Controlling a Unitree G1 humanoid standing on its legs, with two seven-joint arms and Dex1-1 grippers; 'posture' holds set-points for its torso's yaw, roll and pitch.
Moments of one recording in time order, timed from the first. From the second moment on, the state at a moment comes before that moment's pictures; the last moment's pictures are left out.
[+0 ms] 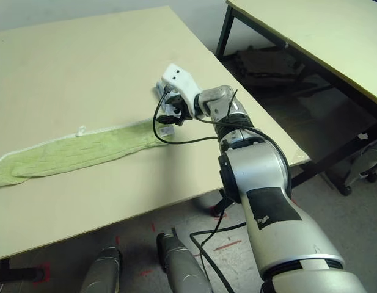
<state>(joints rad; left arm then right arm) -0.79 1.20 -0.03 1.14 0.05 0.06 -1.31 -1.35 -0.30 0.11 1.34 -0.20 -0.04 1.05</state>
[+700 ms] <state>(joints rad) 0.19 0.89 0.90 0.00 -0.43 0.60 -0.93 -1.13 -0.43 -0.17 1.24 0.07 -0.05 1.14</state>
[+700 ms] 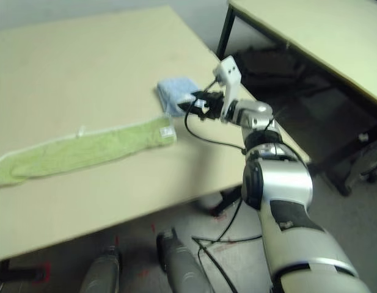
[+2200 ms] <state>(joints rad) 0.23 0.68 0.71 0.04 -0.51 0.43 -0.73 -0.99 -0.46 -0.03 1.23 0.02 -0.16 1.33</state>
